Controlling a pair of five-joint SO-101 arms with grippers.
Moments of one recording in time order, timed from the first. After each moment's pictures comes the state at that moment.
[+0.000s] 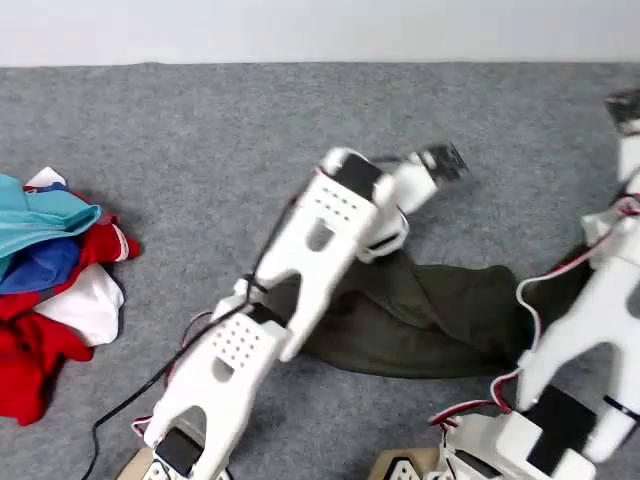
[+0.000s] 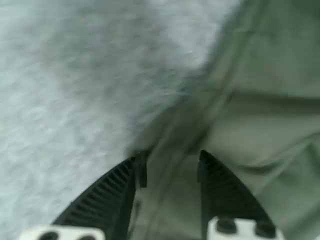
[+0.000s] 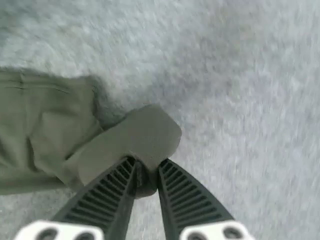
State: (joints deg) left arm 33.7 56.4 -61.1 99.0 -20.0; right arm 34.3 -6.2 -14.9 93.6 40.7
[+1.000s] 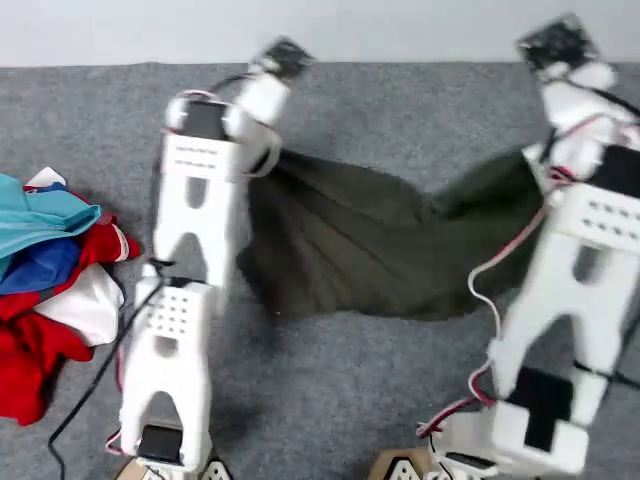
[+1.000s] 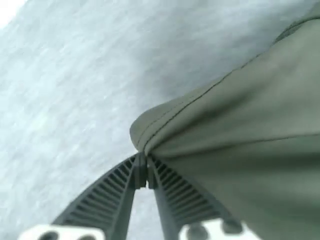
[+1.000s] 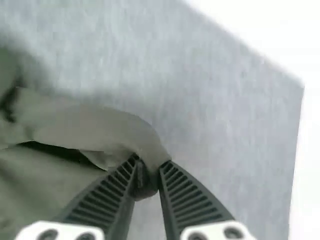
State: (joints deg) left arm 3.4 53.9 -75.6 99.2 -19.9; right arm 14.7 -1.5 -19.0 72.0 42.7
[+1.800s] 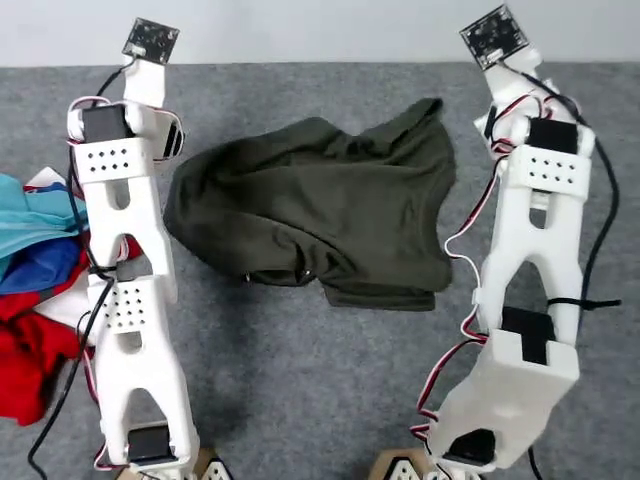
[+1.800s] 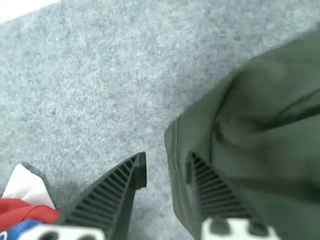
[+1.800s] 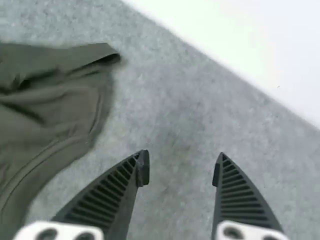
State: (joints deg) left arm -11.9 58.2 -80.6 93.4 -13.5; right arm 9.1 18.4 -24.2 55.9 38.4
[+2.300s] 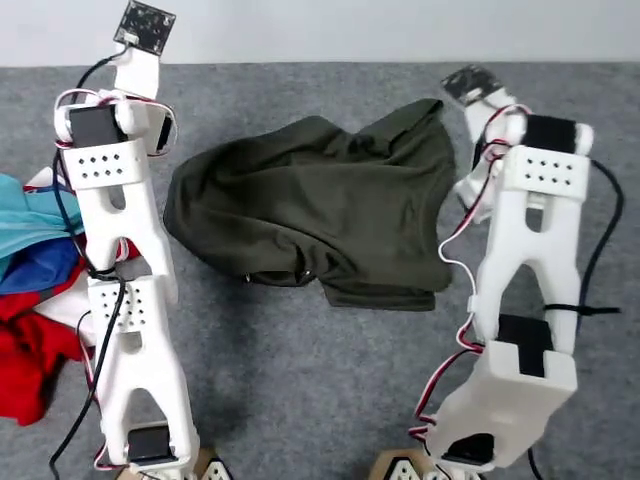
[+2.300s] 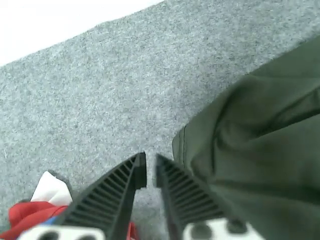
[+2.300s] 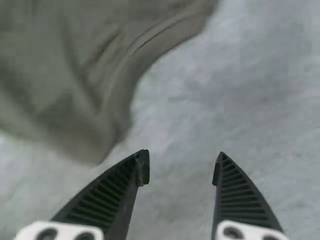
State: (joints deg) left arm -11.7 58.2 -91.4 99.2 -15.3; right arm 6.7 15.1 -24.2 93.1 38.0
